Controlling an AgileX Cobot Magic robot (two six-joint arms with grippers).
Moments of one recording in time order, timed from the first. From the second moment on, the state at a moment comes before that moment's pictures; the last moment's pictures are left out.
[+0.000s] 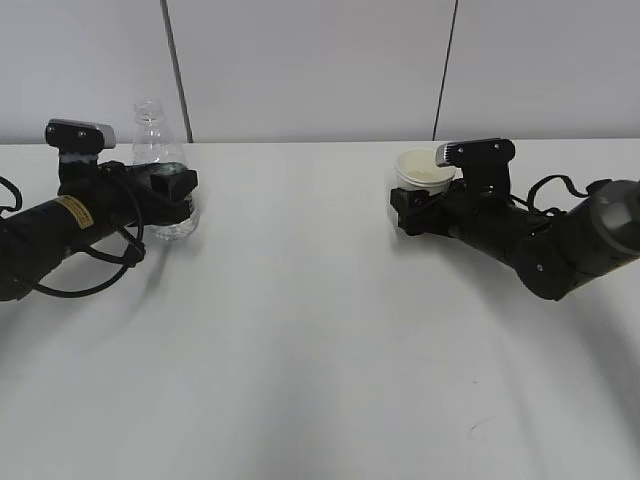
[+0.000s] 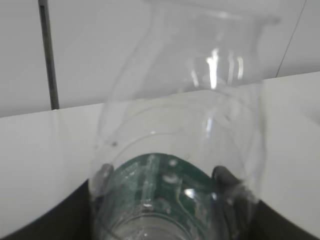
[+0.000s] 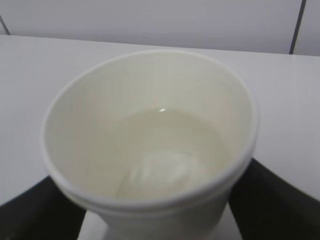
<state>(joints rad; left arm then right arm) -0.10 2.20 -1.01 0.52 -0.98 -0.33 0.14 2.27 -1.12 -0.23 -0.75 0.18</state>
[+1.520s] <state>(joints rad) -0.10 2.20 -1.02 0.52 -0.98 -0.33 0.14 2.26 -1.12 -0.23 -0.71 0.21</state>
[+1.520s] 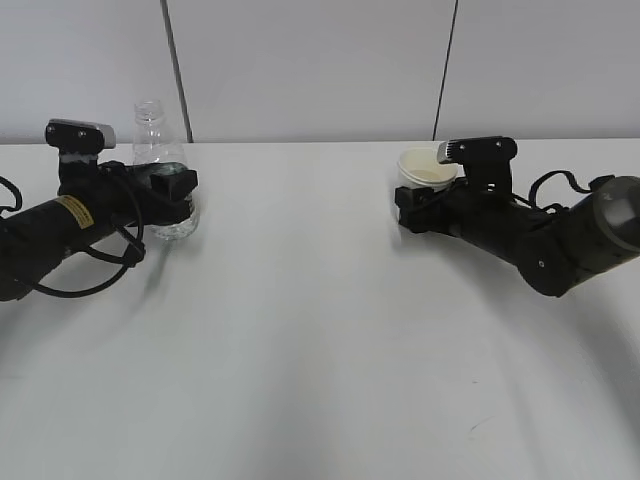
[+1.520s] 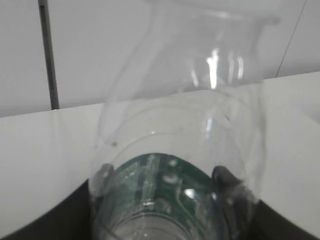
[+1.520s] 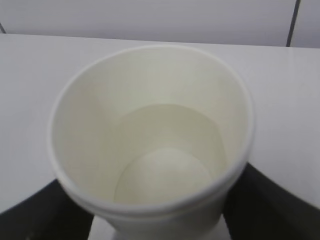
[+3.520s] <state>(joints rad) -0.10 2.20 -1.02 0.52 -0.97 -0.33 0.14 2.20 -1.08 -0.35 -0.64 0.30</state>
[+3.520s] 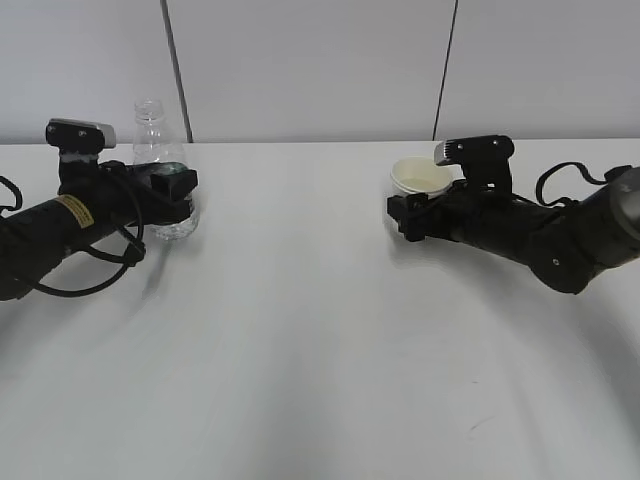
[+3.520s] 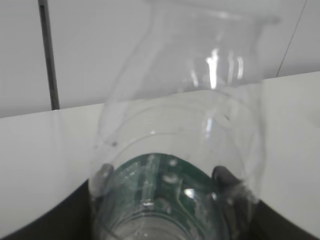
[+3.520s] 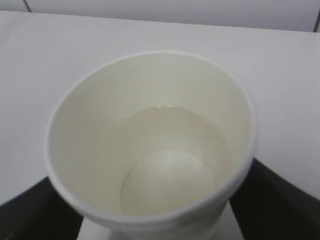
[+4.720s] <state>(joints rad) -0.10 2.20 -1.02 0.52 -0.97 -0.33 0.14 2.17 -1.08 -0.44 -0.56 0.39</state>
